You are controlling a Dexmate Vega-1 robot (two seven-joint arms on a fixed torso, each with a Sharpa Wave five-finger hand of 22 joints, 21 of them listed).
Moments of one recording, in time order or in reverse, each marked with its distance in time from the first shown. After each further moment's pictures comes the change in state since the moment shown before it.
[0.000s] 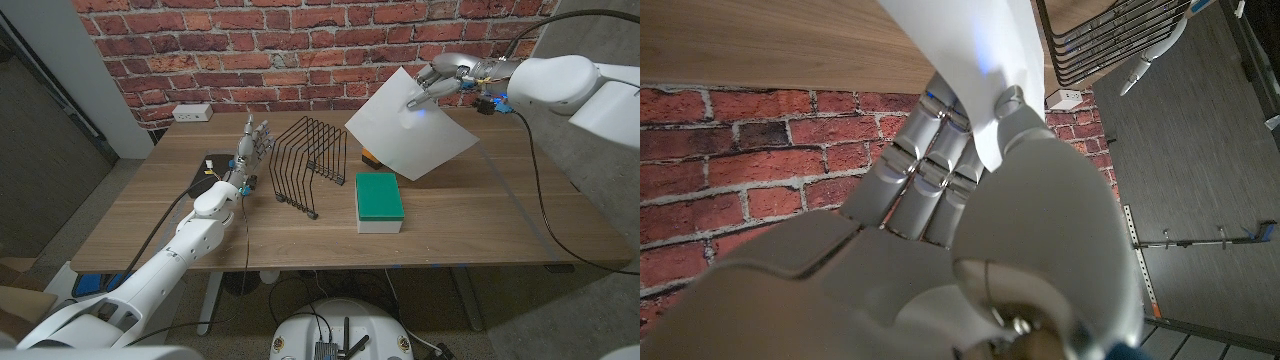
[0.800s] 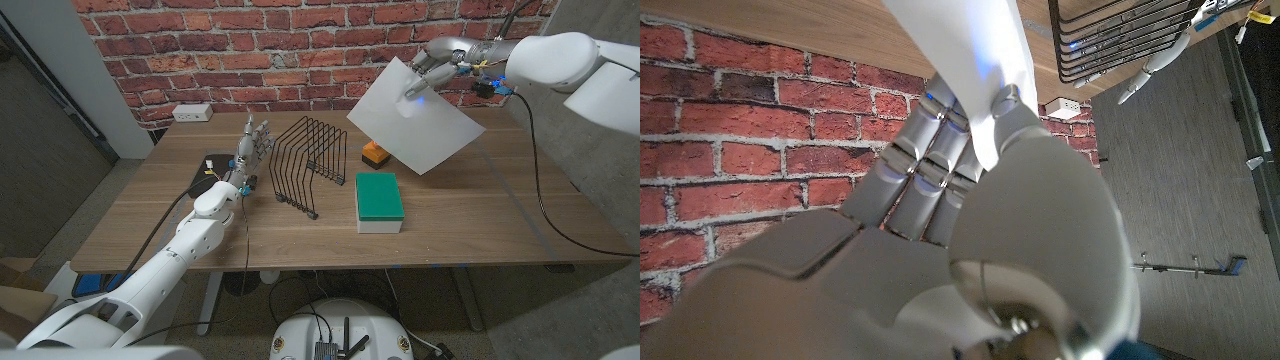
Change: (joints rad) left arm 0.000 0.000 0.000 0.000 0.000 0.000 0.000; left_hand 0.000 0.000 0.000 0.000 0.000 0.000 0.000 0.000 0.000 0.000 0.000 0.000 0.000 0.000 0.000 0.000 0.000 0.000 0.000 0.000 0.000; right arm 0.110 0.035 -0.047 0.005 -0.144 0.016 0.102; right_hand 0.032 0.002 -0.013 -0.002 0.000 -0.005 -0.013 0.000 0.005 -0.008 -0.002 -0.009 0.014 -0.016 0.009 -0.011 0.014 -0.029 0.015 0.013 0.004
